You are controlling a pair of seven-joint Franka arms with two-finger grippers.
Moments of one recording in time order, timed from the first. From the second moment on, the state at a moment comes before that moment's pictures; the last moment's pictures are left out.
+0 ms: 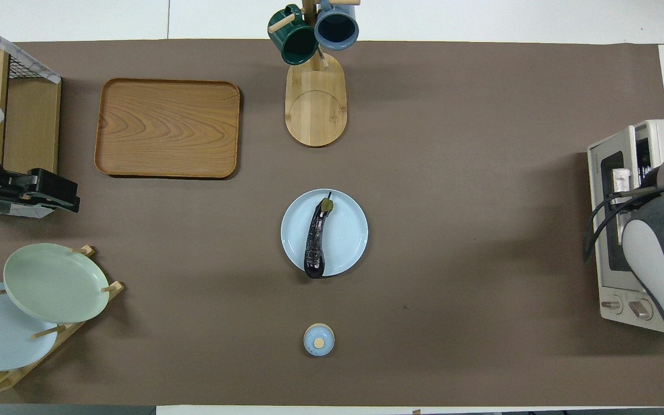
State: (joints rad) left arm -0.05 -0.03 -0.09 -1.58 -0.01 1.43 -0.07; right arm -0.06 -0.04 -0.03 -2.03 -0.22 1.94 -0.10
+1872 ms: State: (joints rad) left arm -0.03 -0.04 -0.08 -1.62 -0.03 1.48 -0.08; right arm 0.66 0.12 0.00 -1.99 0.02 2.24 0.61
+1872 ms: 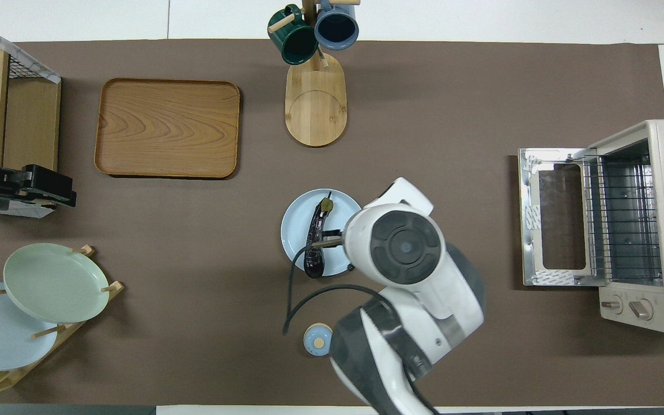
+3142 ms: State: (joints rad) left arm -0.04 -0.04 -0.08 -1.62 -0.03 1.48 -0.08; right arm 0.82 0.46 0.00 -1.80 -0.03 2.42 0.78
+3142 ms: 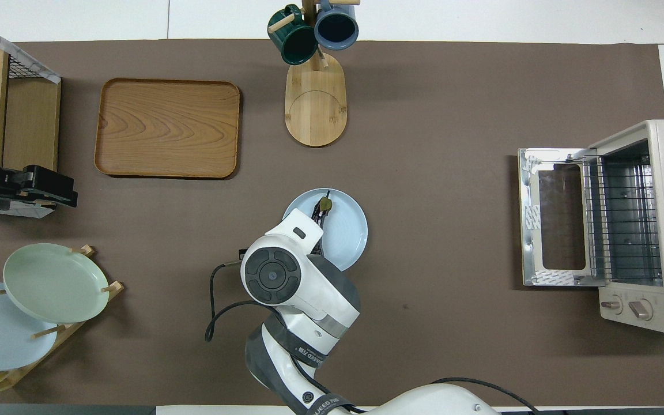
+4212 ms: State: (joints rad) left arm -0.04 -0.04 -0.08 -1.62 -0.03 1.48 -0.08; right arm 0.83 0.41 0.00 -1.82 -0.22 2.27 0.74
